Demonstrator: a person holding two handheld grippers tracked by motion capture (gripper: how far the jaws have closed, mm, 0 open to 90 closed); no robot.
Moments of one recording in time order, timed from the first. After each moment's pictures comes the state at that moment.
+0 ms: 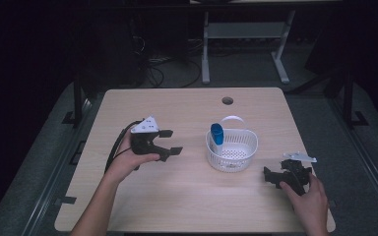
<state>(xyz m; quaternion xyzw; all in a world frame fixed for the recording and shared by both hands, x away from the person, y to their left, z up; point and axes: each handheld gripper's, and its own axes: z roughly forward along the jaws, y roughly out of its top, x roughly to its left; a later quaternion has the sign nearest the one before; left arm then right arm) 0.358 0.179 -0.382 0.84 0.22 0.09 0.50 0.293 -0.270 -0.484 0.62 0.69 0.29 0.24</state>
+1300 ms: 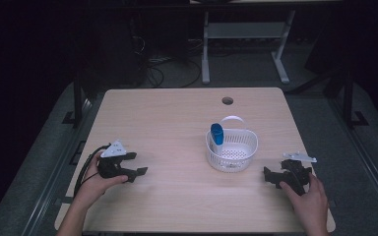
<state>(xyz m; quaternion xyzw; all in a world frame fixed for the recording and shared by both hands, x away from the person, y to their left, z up) 0.317 0.273 -0.437 0.85 0.32 0.12 0.40 0.293 -0.270 -0.484 0.62 0.69 0.29 0.24</state>
